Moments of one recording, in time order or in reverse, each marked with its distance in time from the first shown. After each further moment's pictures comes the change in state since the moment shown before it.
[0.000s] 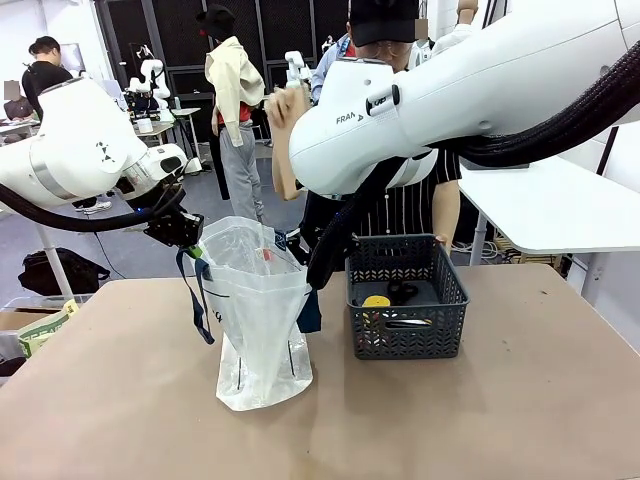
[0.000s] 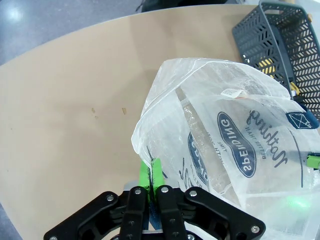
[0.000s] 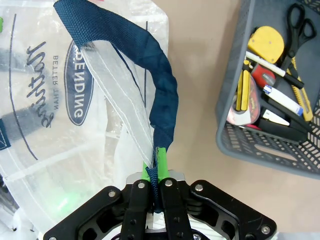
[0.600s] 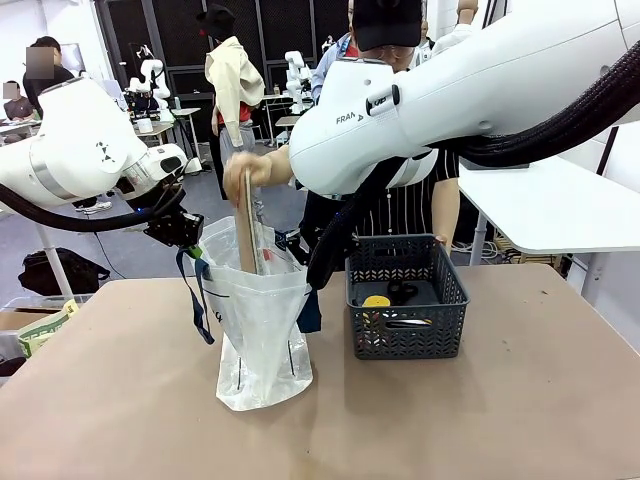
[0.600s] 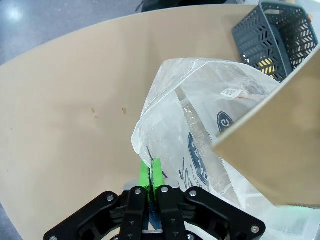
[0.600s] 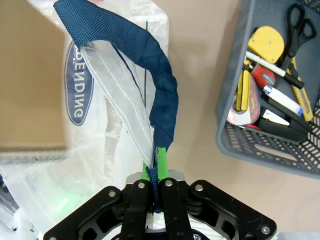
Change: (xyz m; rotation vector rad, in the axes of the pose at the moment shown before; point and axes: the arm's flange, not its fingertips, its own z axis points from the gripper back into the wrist) left arm 0.000 0.000 0.000 0.000 0.000 0.000; right arm 0.000 0.000 0.000 0.000 0.000 0.000
